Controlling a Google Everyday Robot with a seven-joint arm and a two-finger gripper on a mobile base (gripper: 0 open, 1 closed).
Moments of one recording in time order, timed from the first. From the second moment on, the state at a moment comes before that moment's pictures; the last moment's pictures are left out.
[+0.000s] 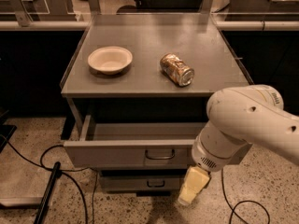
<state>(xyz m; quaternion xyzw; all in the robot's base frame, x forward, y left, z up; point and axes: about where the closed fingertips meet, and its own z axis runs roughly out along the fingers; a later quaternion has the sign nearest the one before) 0.396 -0.127 0.708 -0.52 0.85 0.07 0.07</state>
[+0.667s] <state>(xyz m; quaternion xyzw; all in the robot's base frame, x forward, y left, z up) 0.435 -0.116 0.717 -0.54 0.84 0.05 0.10</state>
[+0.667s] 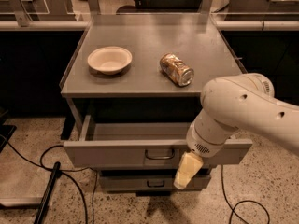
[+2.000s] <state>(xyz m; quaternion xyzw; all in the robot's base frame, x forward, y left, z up) 0.435 -0.104 0.649 -0.55 0.83 0.07 0.03</state>
